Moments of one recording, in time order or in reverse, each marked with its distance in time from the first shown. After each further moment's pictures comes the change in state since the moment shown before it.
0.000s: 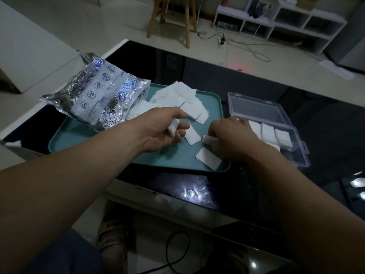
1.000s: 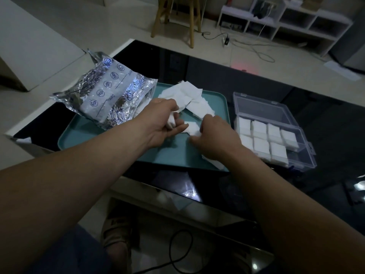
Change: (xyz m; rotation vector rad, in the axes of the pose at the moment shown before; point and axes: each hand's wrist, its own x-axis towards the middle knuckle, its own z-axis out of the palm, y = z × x) left_hand 0.001 0.004 -0.011 -0.176 0.225 0.146; right_hand 0.007 -0.060 0.003 0.312 0.100 0.175
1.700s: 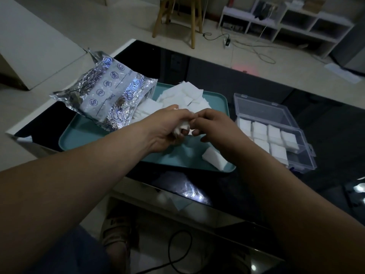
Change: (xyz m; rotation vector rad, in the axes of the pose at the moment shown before) left_hand -0.007 -0.009 0.006 0.164 -0.227 -0.044; right_hand -0.010 0.000 -0.025 0.900 -0.142 0.029
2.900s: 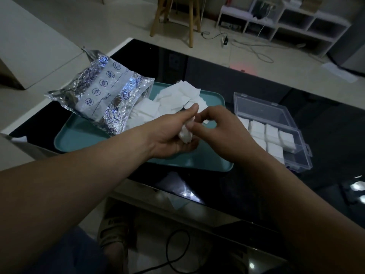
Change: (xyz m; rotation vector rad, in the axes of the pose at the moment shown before) left_hand -0.003 -0.010 0.009 -0.169 -0.271 -0.125; right_hand -0.021 0.000 -0.016 -0.420 0.110 -0.291
